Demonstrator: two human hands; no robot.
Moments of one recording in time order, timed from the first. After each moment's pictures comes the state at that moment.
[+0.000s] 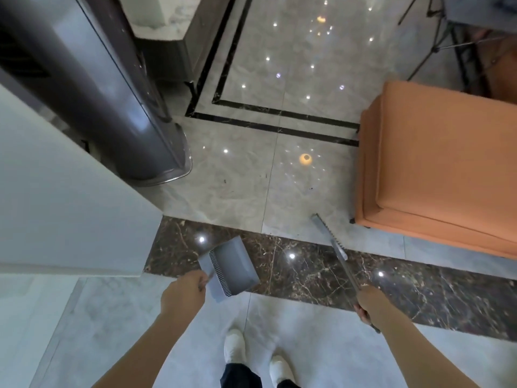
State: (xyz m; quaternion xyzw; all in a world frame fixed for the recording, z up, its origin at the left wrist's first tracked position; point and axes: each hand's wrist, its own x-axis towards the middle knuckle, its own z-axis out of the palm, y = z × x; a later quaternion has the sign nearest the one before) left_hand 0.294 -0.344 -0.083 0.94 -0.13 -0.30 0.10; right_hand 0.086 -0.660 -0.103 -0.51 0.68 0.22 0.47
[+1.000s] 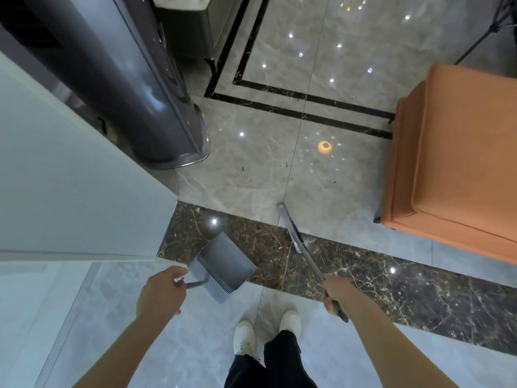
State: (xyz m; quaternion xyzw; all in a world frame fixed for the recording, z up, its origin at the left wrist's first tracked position) left_hand 0.342 -0.298 -0.087 0.93 0.04 -0.32 0.15; right_hand 0.193 -0.604 -0.144 -0.48 0.64 0.37 0.48
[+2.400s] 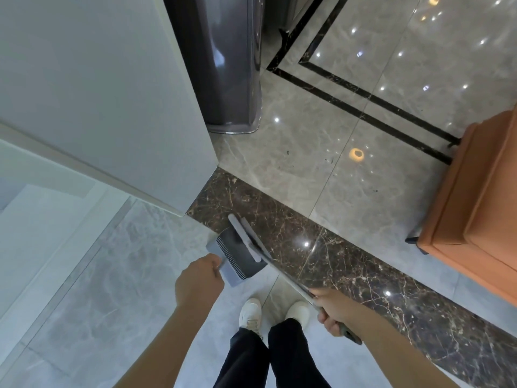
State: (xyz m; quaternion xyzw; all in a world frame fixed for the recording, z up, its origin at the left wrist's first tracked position) left_hand 0.300 -0.228 -0.108 0.94 0.07 -0.31 0.14; right_hand 0.215 -0.479 -0.120 -0.57 0.46 0.50 0.46
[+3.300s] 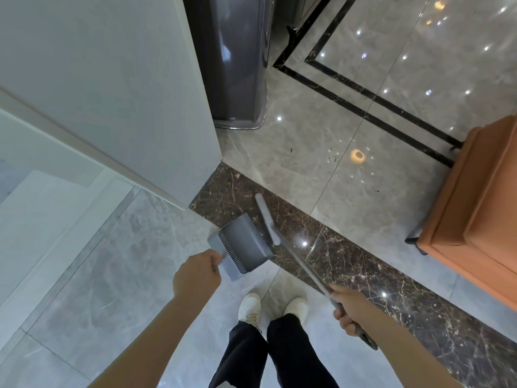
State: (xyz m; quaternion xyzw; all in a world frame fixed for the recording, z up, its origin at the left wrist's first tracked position) left_hand 0.295 -0.209 -0.103 0.93 0.06 -0.33 0.16; right_hand 0.190 -0.494 -0.119 -0.53 0.55 0.41 0.50
